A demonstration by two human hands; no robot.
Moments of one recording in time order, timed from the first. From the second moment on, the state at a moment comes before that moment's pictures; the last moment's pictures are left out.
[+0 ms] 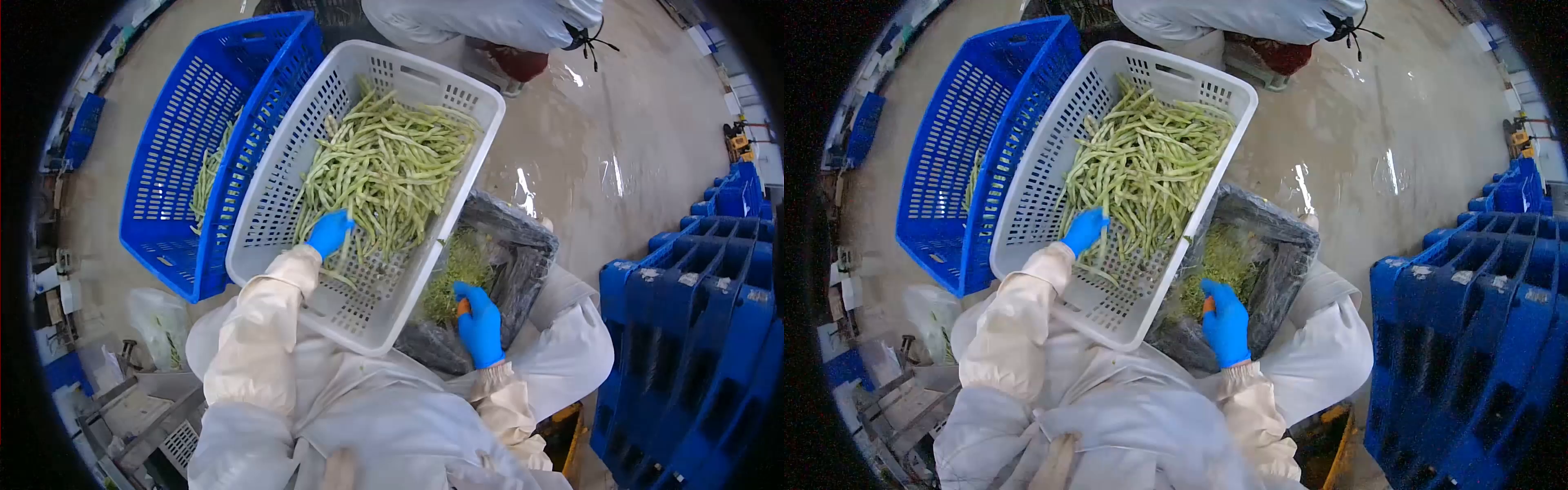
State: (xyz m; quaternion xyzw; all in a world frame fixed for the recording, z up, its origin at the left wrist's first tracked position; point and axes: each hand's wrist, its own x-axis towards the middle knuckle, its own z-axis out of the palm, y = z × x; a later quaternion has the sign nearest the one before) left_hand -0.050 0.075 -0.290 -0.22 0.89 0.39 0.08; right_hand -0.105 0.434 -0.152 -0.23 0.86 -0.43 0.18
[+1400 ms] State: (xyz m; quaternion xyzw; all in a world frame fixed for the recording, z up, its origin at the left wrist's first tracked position) left_hand -0.006 0.242 -0.058 -0.19 0.74 0.63 0.15; right_hand -0.126 0.497 -0.113 0.06 0.66 -0.75 -0.03
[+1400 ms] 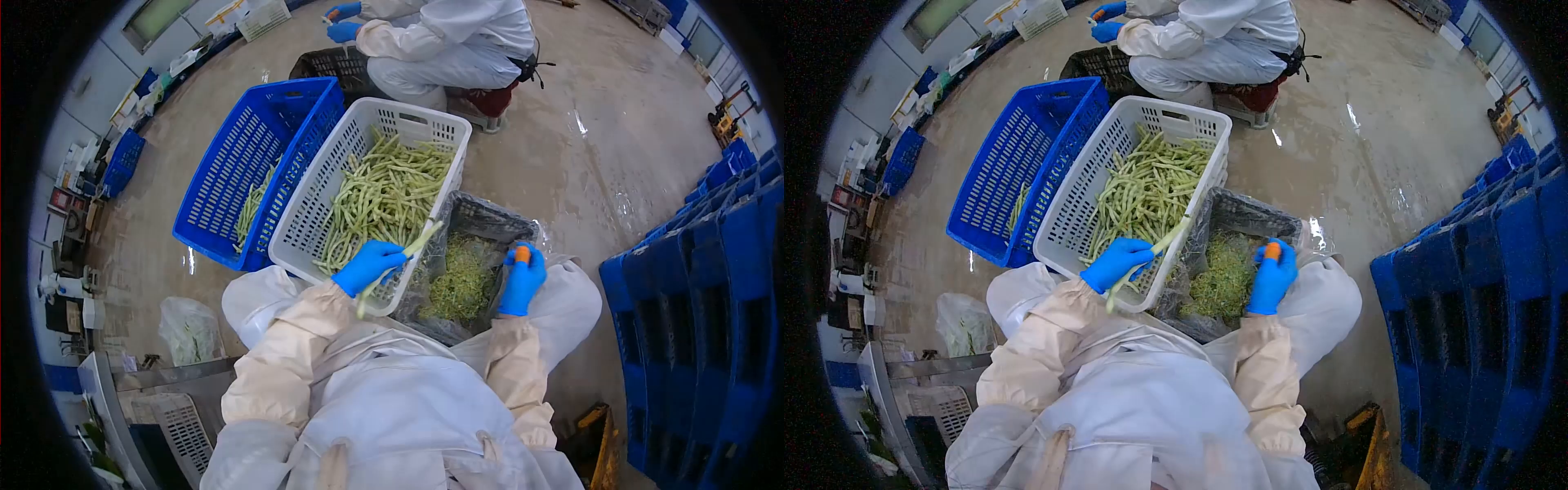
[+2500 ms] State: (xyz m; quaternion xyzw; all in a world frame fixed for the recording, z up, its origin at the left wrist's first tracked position) left_hand 0.001 0.235 -0.080 -0.04 0.89 0.46 0.07; right_hand -0.087 0.450 -0.123 -0.20 0.69 -0.68 0.17
